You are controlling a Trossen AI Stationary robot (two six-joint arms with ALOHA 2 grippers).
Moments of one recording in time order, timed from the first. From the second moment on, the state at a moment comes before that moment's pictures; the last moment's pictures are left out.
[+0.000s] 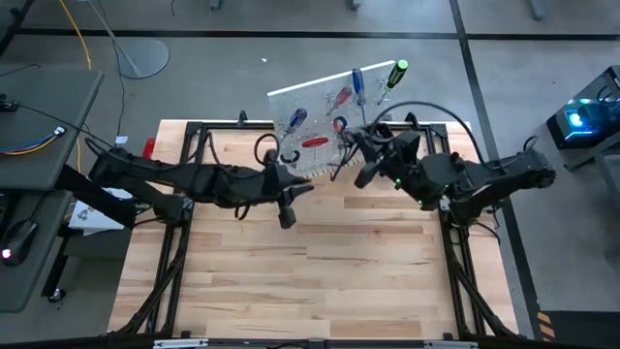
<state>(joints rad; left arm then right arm) -0.22 1.40 1.35 -0.33 -0.50 -0.16 0.28 1.29 1.37 -0.05 1.04 0.26</state>
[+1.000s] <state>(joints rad) -0.31 1.44 1.35 0.19 -0.91 0.86 0.12 1.39 1.37 -0.11 0.91 1.10</state>
